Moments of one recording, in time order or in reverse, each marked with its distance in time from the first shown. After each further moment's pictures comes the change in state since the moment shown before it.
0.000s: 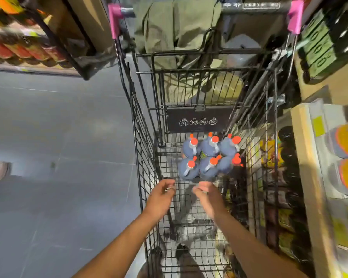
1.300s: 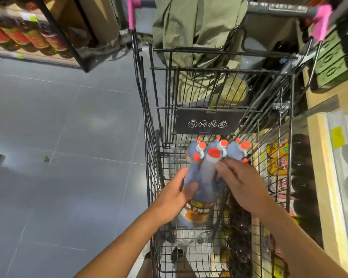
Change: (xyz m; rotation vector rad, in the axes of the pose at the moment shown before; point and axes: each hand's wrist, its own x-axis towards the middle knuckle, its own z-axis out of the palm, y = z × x) left_hand -0.017 0.047 -0.027 -0.065 -0.363 0.260; right_hand -0.047 -0.128 -0.070 -0.405 -0.042 -0.633
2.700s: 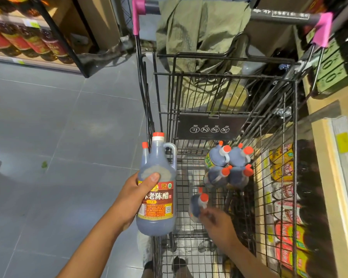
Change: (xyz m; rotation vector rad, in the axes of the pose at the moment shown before) left_hand -0.025 0.002 -0.079 -0.278 0.258 -0.150; right_hand -0.059 0.104 0.134 0.207 -0.103 0.325
